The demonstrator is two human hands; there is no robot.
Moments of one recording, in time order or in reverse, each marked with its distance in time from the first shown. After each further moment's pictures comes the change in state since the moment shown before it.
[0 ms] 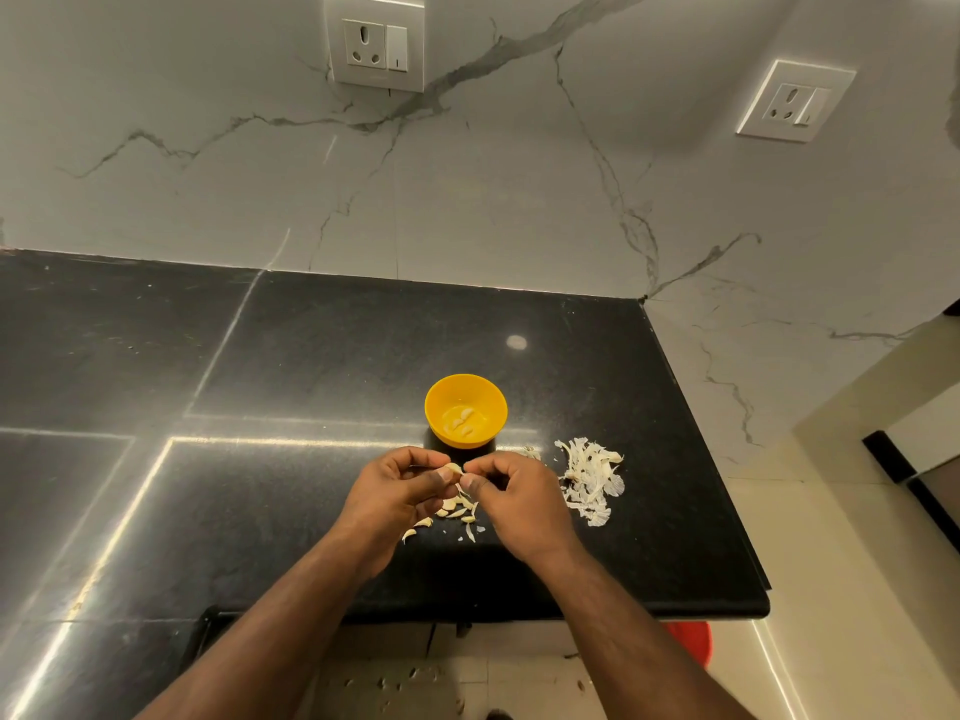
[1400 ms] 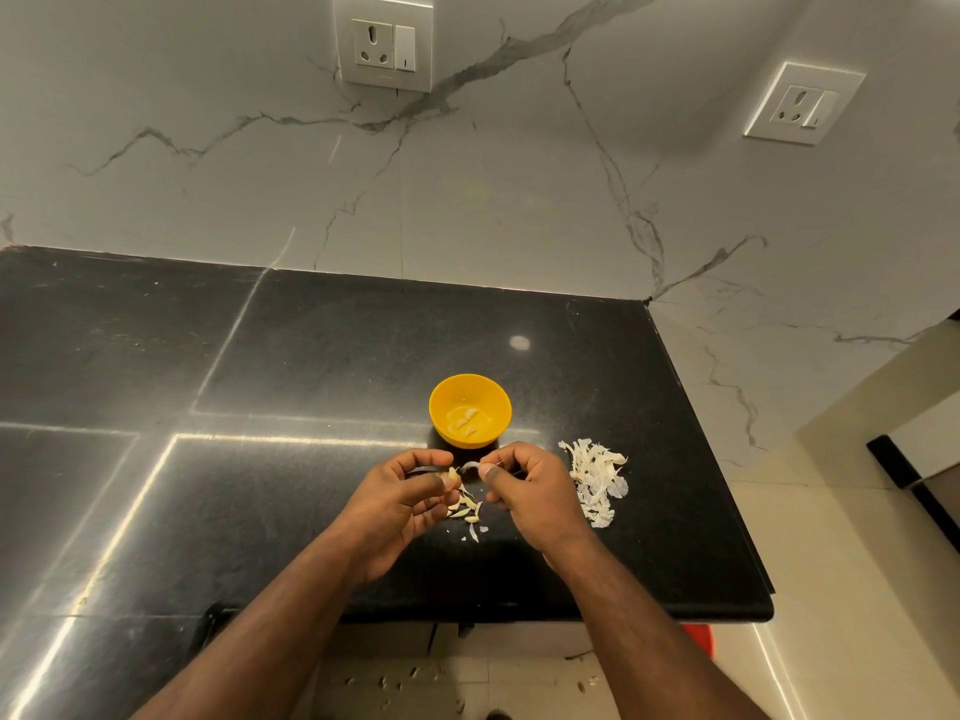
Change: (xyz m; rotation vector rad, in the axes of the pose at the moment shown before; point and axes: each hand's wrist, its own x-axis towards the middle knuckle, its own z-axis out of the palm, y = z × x) left_hand -0.006 0.006 -0.003 -0.130 -0.043 -0.123; right_hand 0.007 0.006 -0.007 0.217 -0.006 0.124
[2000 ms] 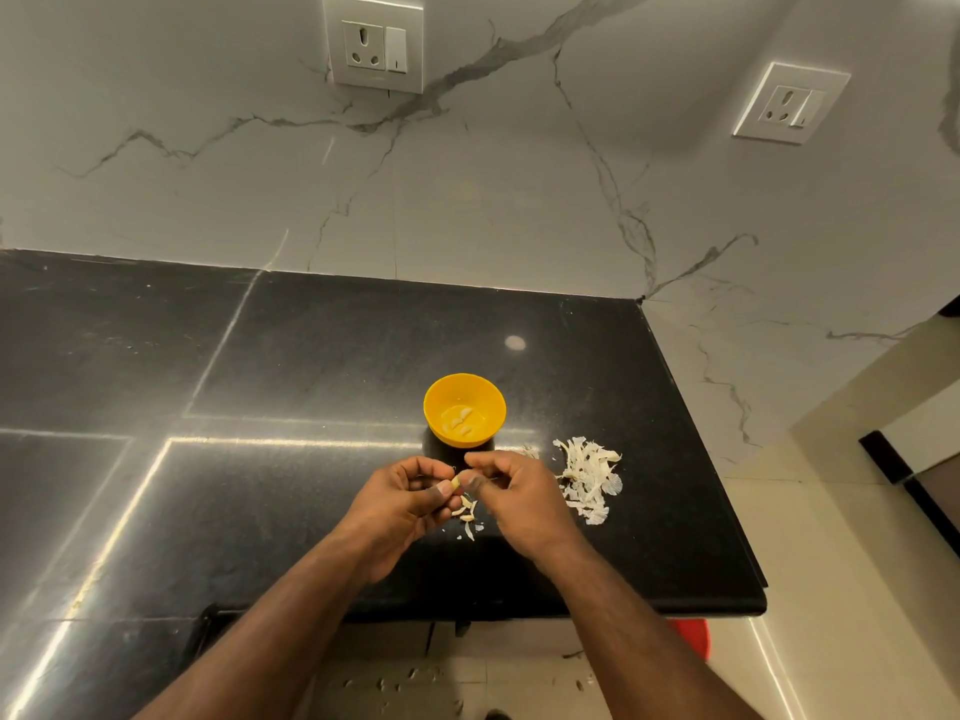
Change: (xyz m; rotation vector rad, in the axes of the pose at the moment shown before) left_hand 0.002 -0.007 0.003 0.078 -0.025 0.005; right_hand -0.006 -0.003 0.003 -0.090 -0.066 -0.049
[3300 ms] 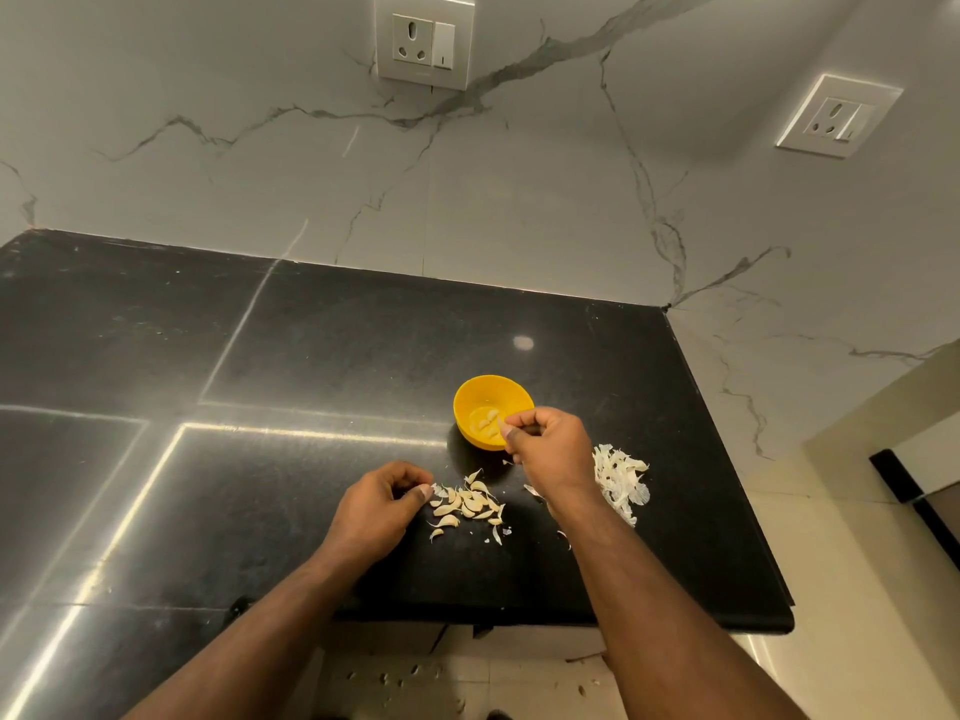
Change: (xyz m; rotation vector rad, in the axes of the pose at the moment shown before) left_hand 0.010 -0.014 -0.057 0.759 0.259 0.243; right_hand 0.057 -0.011 0.007 -0.019 0.232 0.113
